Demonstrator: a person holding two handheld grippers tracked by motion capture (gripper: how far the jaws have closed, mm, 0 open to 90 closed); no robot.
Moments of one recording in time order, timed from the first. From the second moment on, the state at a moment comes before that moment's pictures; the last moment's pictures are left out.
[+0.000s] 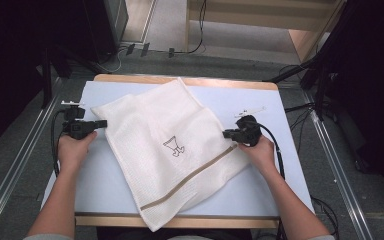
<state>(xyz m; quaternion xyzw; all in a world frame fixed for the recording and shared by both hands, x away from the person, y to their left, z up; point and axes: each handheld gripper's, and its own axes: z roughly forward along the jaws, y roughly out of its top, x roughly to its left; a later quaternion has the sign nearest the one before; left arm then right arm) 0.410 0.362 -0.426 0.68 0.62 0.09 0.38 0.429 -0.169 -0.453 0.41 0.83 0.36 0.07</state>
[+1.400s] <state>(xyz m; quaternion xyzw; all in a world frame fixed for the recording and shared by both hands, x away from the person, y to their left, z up) 0.430 0.323 -0.422 0.73 0.57 0.10 0.36 0.355 -0.172 -0.454 0.39 0.83 0.39 0.07</state>
